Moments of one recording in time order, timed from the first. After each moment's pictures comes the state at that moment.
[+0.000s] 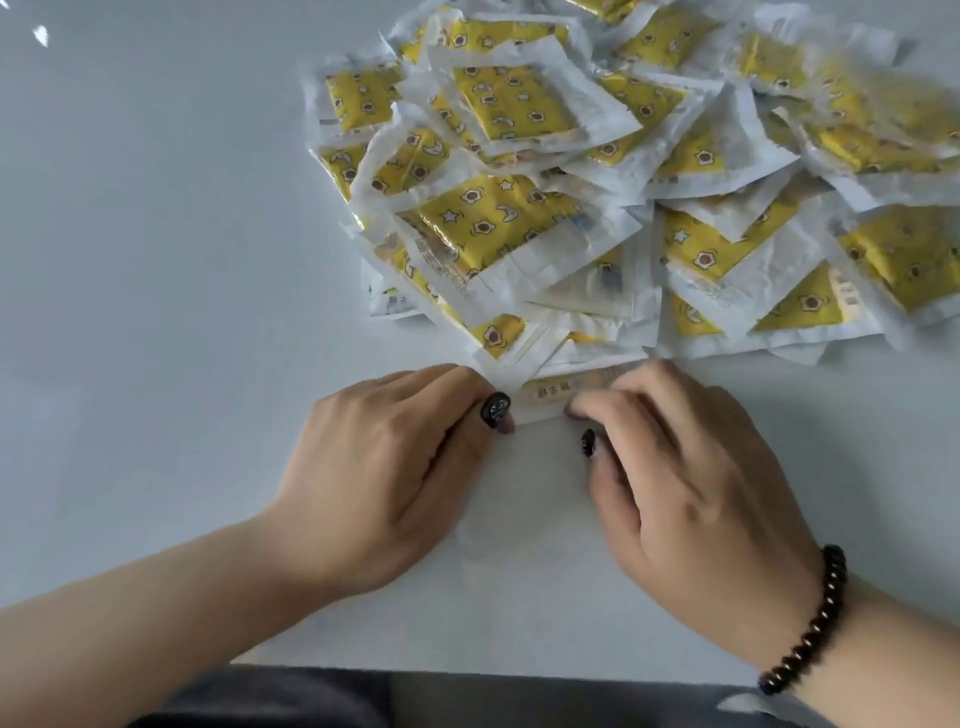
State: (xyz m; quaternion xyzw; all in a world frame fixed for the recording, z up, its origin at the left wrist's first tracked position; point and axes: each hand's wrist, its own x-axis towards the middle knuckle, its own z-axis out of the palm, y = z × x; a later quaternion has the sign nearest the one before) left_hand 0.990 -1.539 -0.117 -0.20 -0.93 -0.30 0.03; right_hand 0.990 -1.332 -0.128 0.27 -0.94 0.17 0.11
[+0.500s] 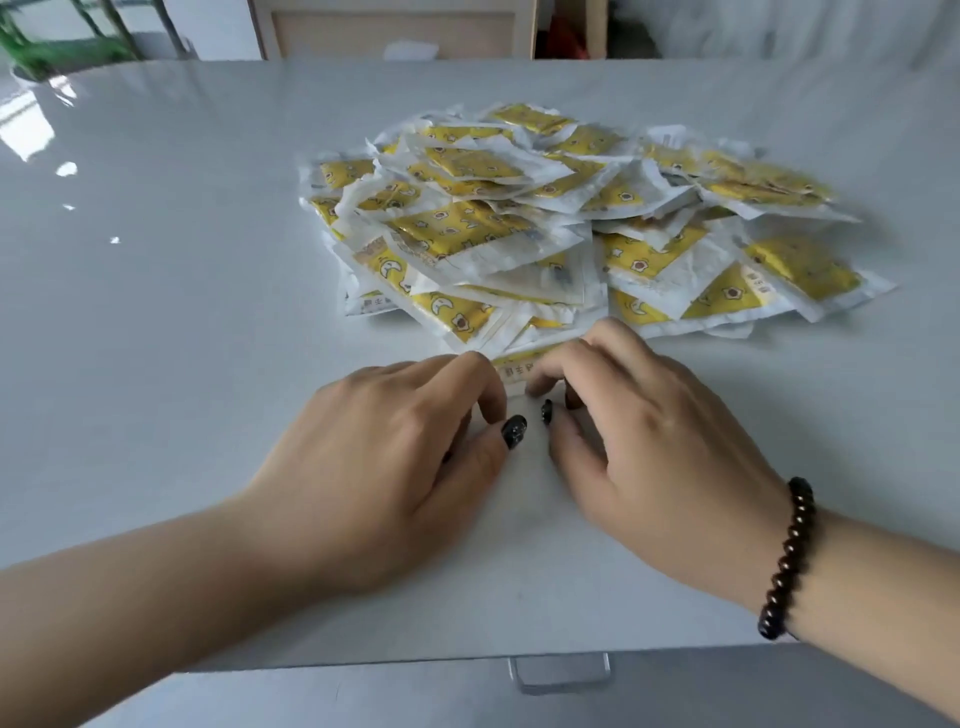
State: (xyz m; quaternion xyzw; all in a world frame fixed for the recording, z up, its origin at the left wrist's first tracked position) left_hand 1.005 -1.527 -0.129 -0.29 -0.93 -0.20 0.11; right_hand 0.994 -1.335 -0.137 0.27 -0.93 0.19 0.16
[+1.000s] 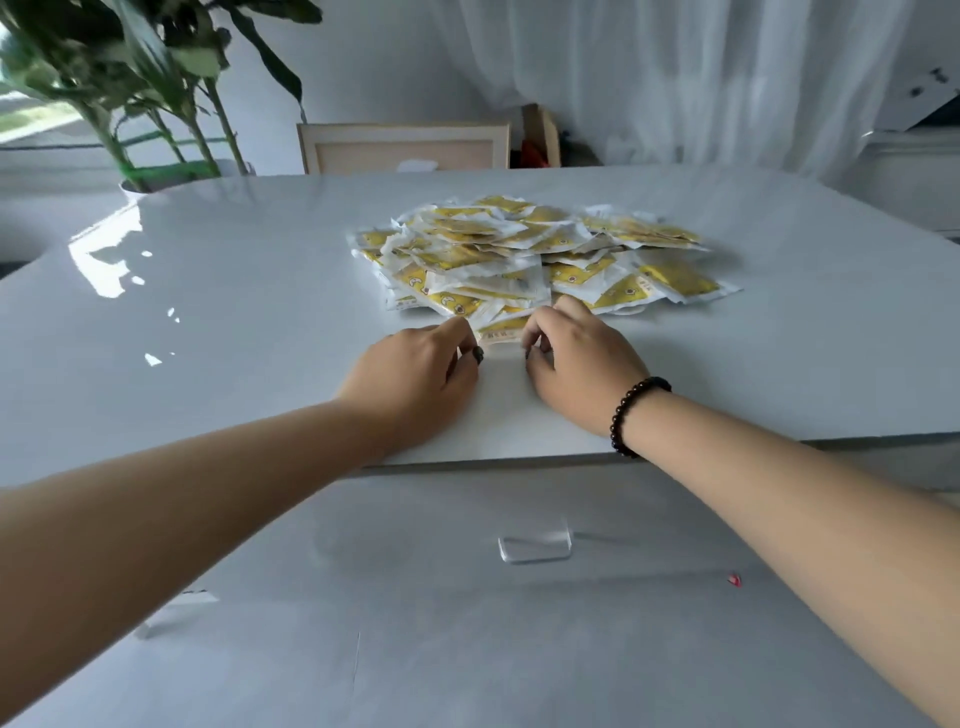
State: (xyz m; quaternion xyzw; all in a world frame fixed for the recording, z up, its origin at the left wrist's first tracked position) left_hand 1.026 -1.518 -0.131 -0.17 -0.95 -0.21 0.15; right_hand 1.008 -1.336 -0.136 0.18 -0.94 0.22 0.17
